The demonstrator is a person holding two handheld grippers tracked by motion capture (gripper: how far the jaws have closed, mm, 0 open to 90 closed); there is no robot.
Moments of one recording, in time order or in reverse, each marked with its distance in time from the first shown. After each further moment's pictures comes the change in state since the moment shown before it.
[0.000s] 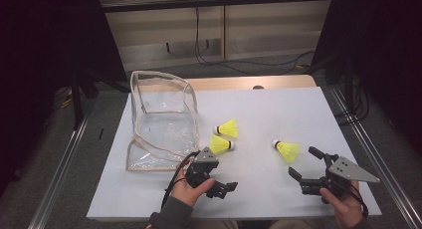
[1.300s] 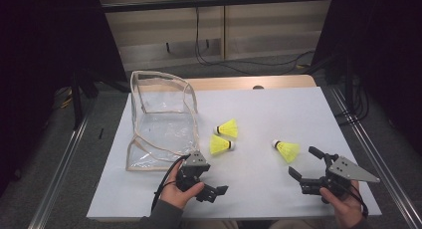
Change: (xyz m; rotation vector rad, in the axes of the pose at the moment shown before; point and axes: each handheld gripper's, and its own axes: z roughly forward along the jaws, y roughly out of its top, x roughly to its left) left arm 0.007 -0.016 -0.018 0.013 0.006 -0.005; right arm 0.000 0.000 0.000 -0.001 -0.002 -0.001
